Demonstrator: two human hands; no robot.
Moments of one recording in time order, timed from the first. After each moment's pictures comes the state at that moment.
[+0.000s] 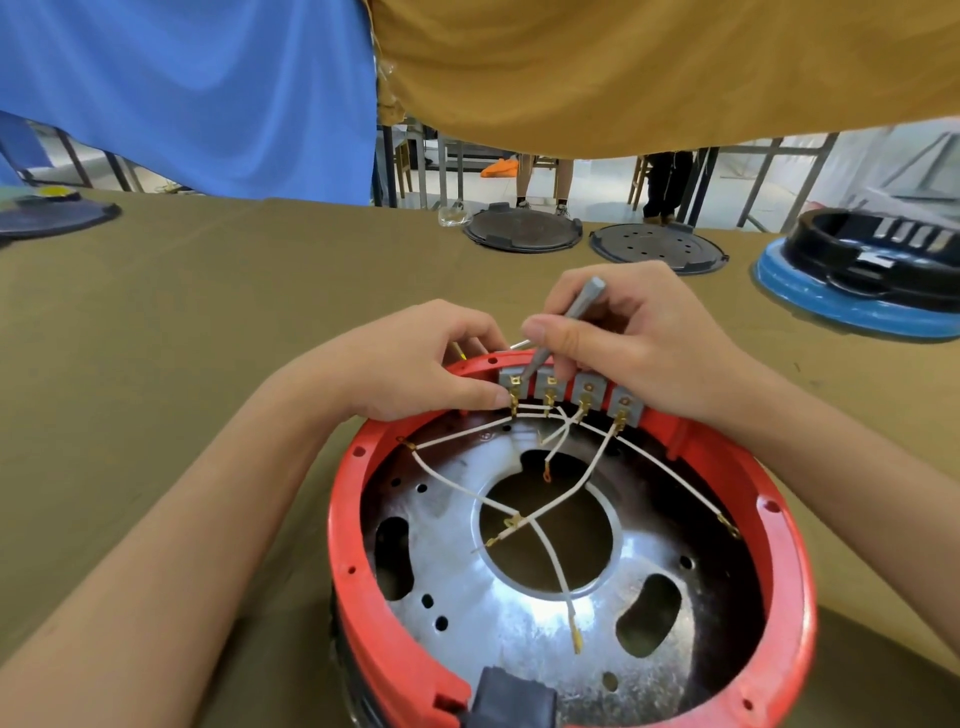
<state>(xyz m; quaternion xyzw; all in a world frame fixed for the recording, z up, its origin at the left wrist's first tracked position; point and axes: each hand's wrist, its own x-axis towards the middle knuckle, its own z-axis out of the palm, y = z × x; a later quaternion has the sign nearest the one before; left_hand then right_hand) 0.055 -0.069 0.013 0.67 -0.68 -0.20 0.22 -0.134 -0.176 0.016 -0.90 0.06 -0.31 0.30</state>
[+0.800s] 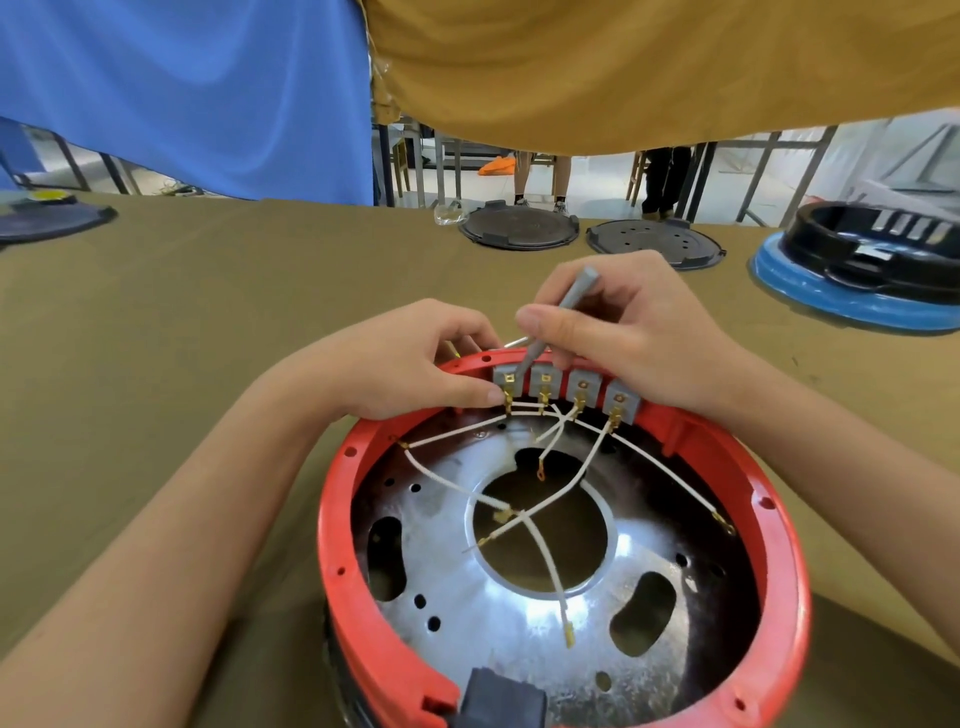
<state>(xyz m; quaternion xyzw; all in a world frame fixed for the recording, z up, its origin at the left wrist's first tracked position) 0.057 -0.070 0.012 0.66 -0.68 -0.22 0.23 -0.132 -0.179 0.017 -0.90 0.05 -0.32 0.31</state>
